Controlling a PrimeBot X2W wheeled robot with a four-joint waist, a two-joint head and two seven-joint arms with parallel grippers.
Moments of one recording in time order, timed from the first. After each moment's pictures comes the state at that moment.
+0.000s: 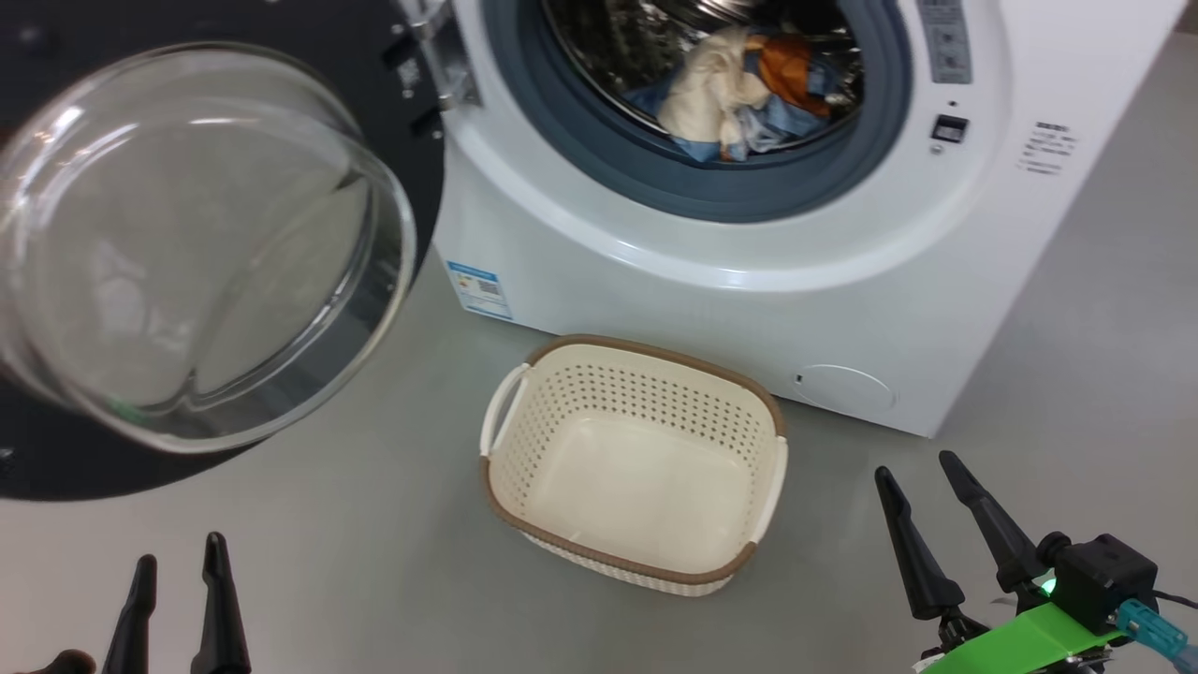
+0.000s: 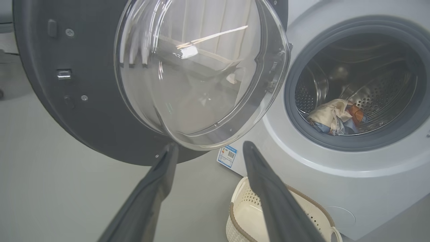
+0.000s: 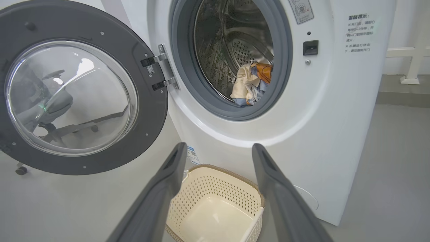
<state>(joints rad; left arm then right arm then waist) 0.08 0.07 0.10 0.09 -0.46 -0.13 -0.26 -0.01 -0.20 0.18 0.13 0.39 0.13 -0.26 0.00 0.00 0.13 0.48</state>
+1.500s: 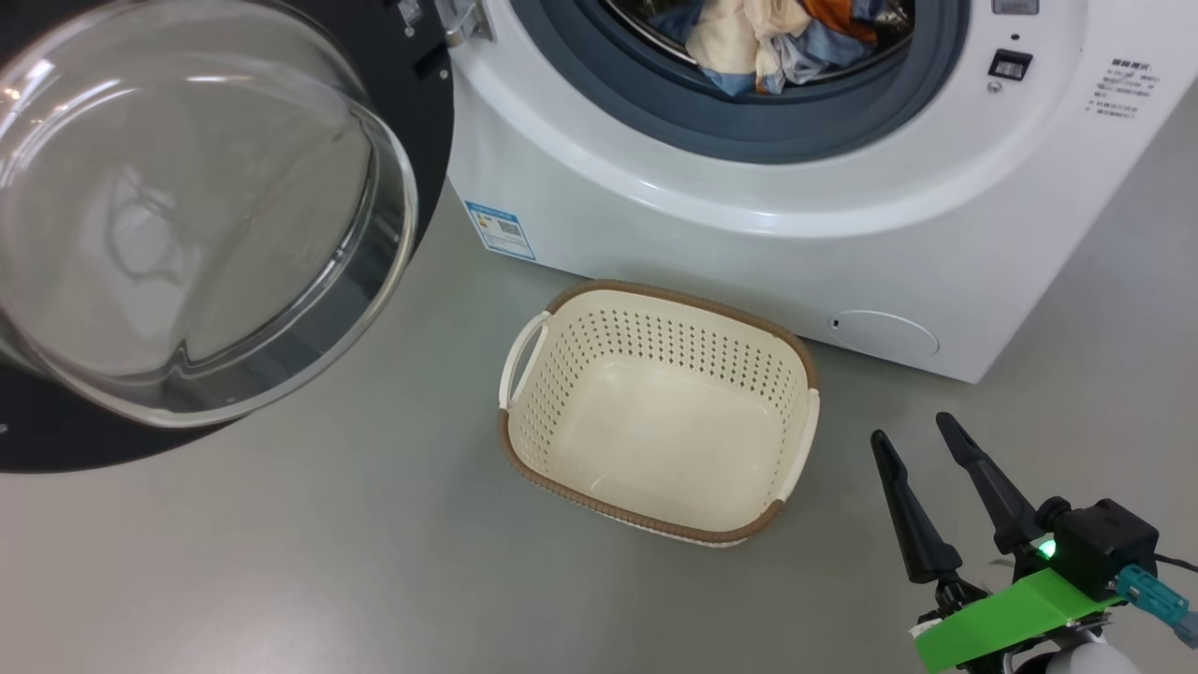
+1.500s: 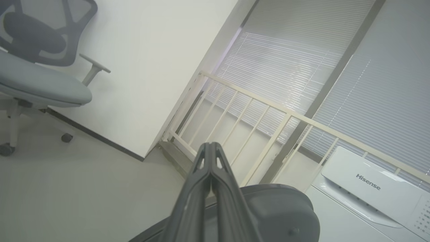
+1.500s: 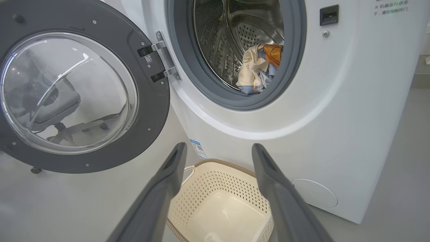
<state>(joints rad) -0.47 0.55 0.35 0.32 -1.19 -0.13 -0.21 -0.07 -0.21 0.19 0.13 0.39 0.13 -0.26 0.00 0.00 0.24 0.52</state>
